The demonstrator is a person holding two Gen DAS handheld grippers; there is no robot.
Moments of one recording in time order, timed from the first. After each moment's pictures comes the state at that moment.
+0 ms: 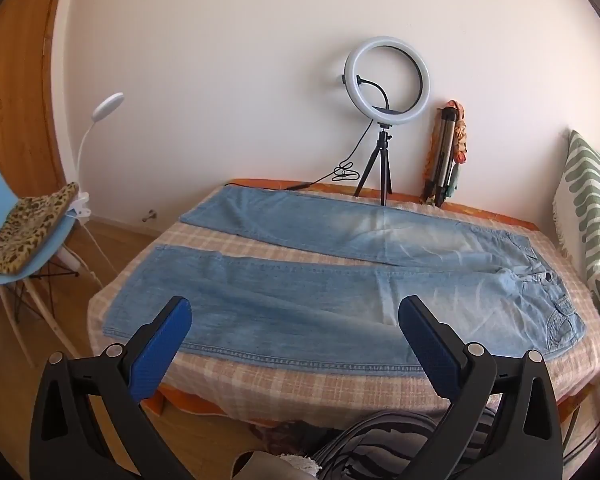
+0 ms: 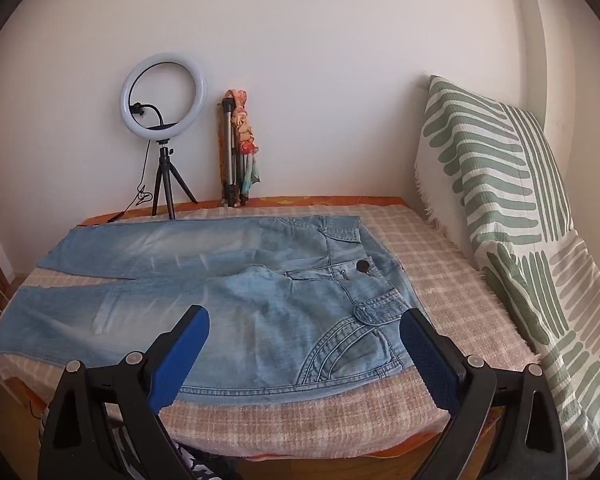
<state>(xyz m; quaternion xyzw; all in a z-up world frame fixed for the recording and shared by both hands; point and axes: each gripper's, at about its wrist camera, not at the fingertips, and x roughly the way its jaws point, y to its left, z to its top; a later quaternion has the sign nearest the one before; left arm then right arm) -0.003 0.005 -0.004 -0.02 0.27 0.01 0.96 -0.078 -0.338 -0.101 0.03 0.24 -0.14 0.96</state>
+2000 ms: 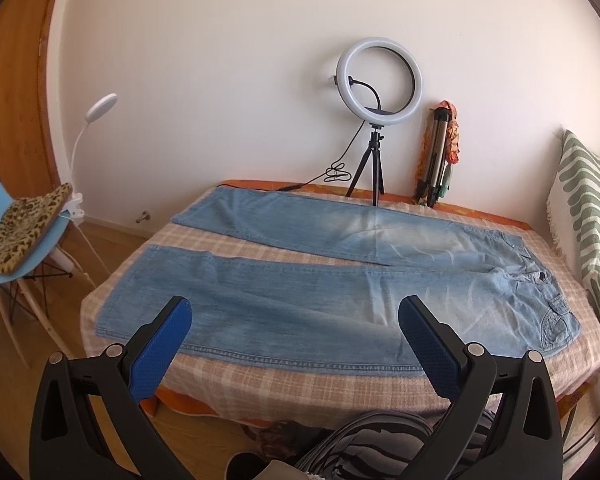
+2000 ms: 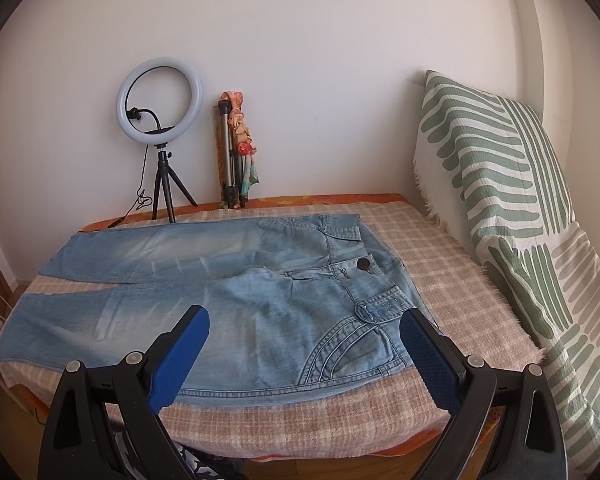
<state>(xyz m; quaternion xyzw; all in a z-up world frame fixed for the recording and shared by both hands) -0.002 -0.001 -0.003 -0.02 0.27 0.00 0.96 -0.078 -0.341 -0.103 0.04 0.24 -0.14 0.96</state>
